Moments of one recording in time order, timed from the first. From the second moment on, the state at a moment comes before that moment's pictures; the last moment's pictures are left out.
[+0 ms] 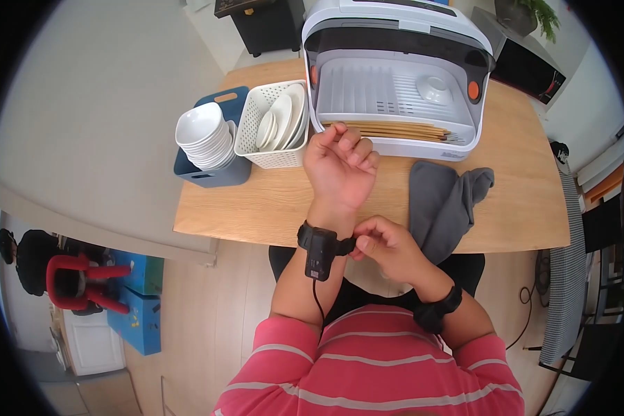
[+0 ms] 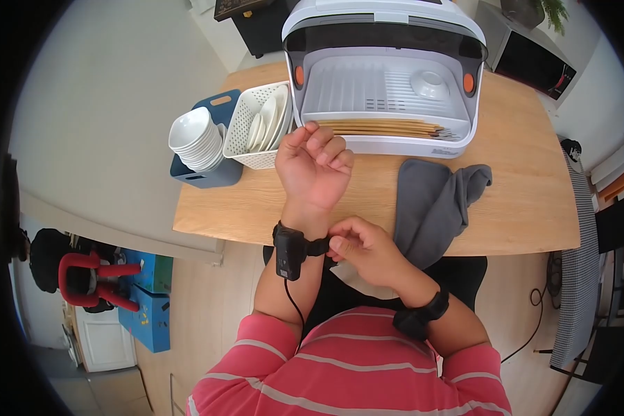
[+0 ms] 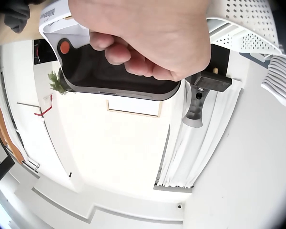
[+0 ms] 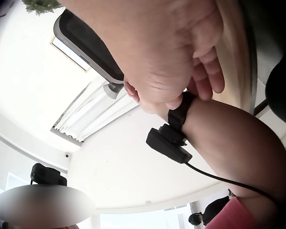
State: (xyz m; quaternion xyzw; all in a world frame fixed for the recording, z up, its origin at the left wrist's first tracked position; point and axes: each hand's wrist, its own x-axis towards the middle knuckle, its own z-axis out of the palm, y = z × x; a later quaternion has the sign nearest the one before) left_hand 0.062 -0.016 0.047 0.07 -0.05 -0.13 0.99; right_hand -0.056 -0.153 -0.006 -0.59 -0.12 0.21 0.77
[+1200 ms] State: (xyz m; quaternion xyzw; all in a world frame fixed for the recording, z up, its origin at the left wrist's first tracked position) left_hand -0.027 -0.099 0.001 0.43 -0.27 -0.46 0.73; right_hand -0.009 -0.237 0.105 -0.06 -0.20 0.09 0.97
